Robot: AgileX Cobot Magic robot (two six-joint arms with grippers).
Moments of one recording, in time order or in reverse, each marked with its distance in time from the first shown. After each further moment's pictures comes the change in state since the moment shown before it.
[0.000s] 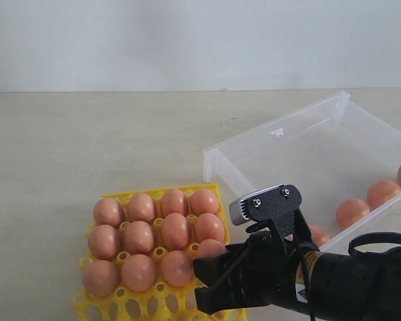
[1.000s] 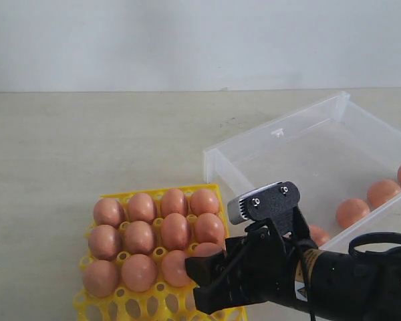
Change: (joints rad) left arm 0.000 0.000 0.000 0.000 0.000 0.000; right arm 0.000 0.000 0.000 0.000 -0.035 -0.039
